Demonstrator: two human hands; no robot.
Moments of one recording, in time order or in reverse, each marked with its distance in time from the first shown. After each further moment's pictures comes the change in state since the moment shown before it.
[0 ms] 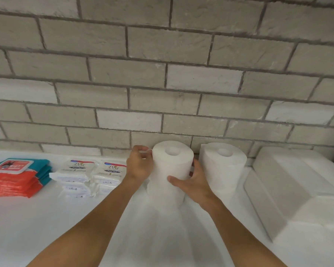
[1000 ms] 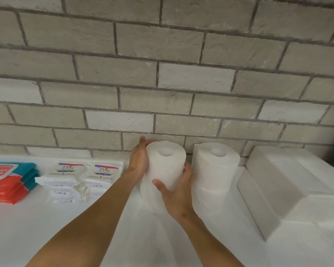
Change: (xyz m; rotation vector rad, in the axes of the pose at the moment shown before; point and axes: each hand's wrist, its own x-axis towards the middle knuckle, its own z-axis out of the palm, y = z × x) left_hand 0.015 0.014 0.025 -0.257 -0.168 -0.115; right_hand -0.016 0.020 0.040 -0.156 0.232 -0.136
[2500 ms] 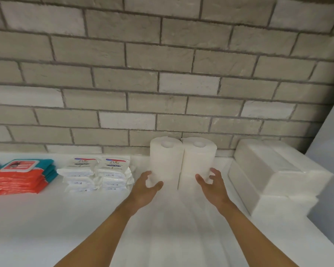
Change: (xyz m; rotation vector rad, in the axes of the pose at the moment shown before) left_hand -0.096 -0.067 -0.046 0.448 -0.229 -0.040; right_hand -0.019 0.034 -0.103 -0.068 0.049 0.301
